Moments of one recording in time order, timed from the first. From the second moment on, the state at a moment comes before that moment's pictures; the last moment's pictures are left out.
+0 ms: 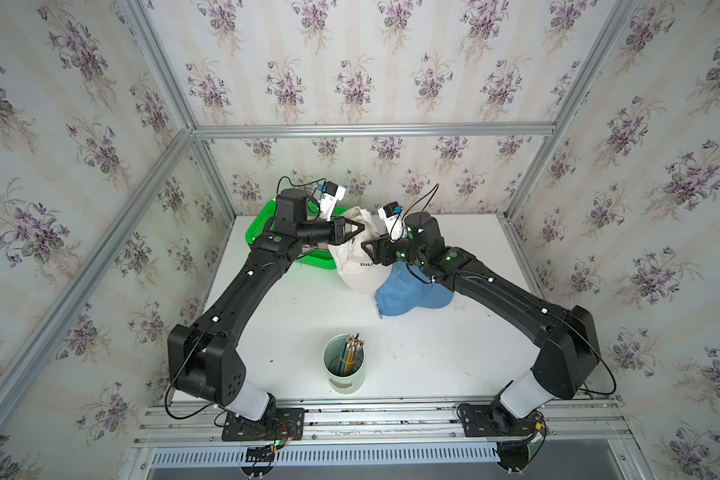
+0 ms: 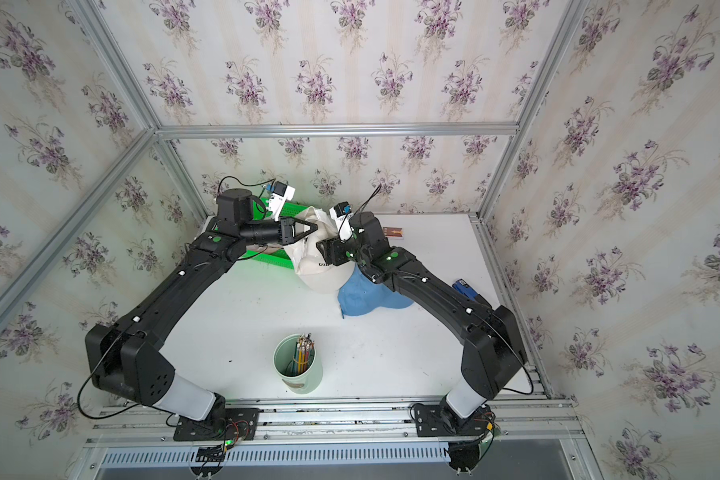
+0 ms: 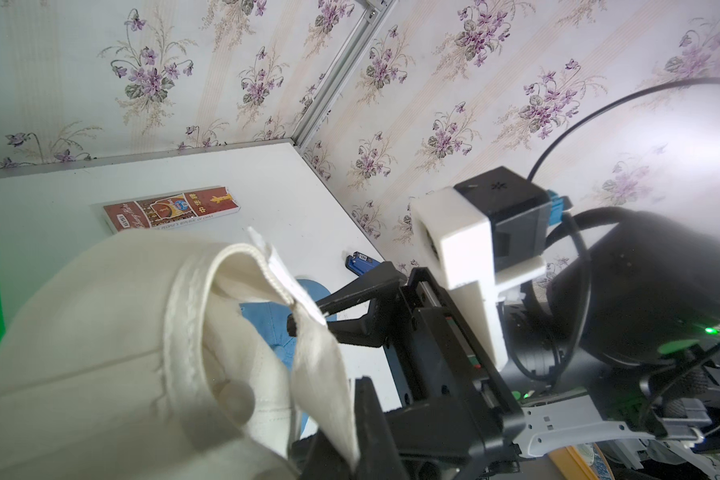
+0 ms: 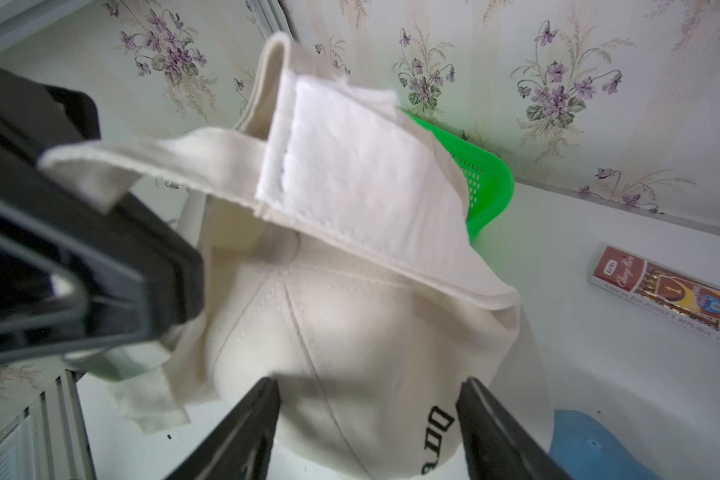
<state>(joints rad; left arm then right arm) -0.28 1.55 1.45 -0.28 0.83 -0.39 0.68 1.61 1.38 -0.20 -0.18 0.25</state>
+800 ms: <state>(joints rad) -0.26 1.54 1.45 -0.28 0.86 -0.41 0.68 1.68 1.34 -0.03 -0.40 0.28</state>
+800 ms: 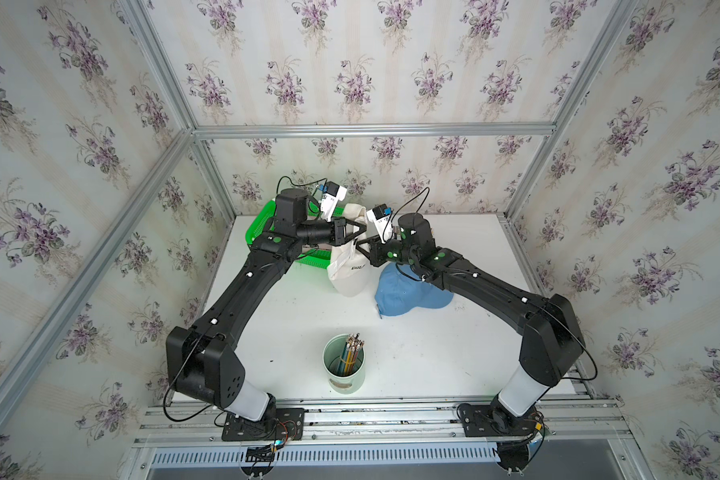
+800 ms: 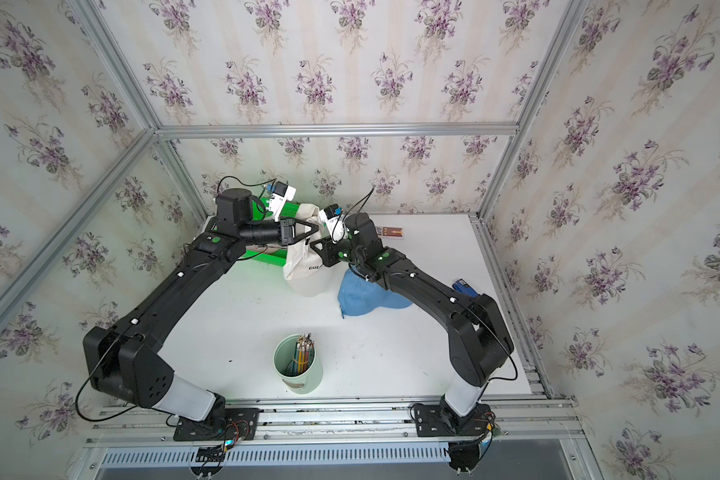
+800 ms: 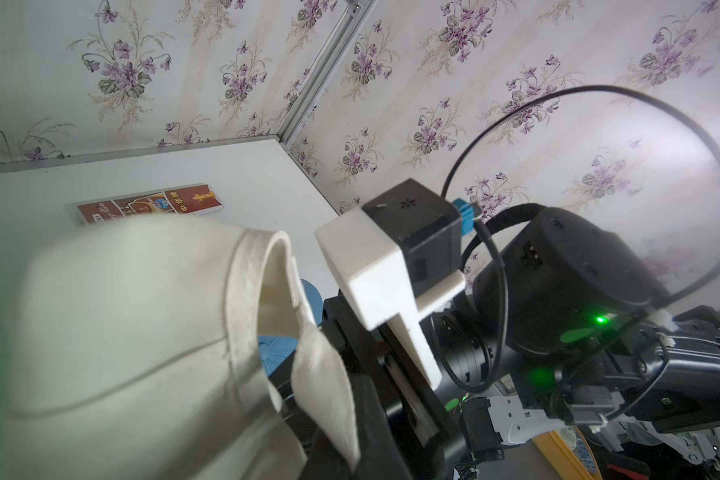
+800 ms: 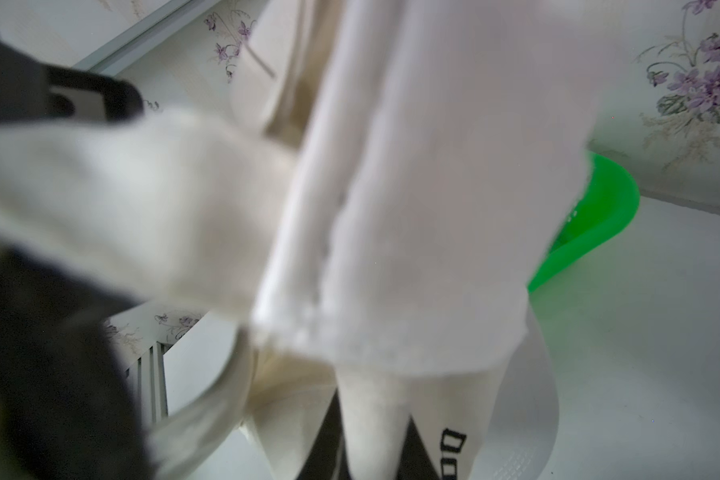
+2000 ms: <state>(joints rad) -0.15 1.51 1.30 -0.11 0.88 -0.58 0.46 1.57 1.15 0.10 -0.59 0.31</state>
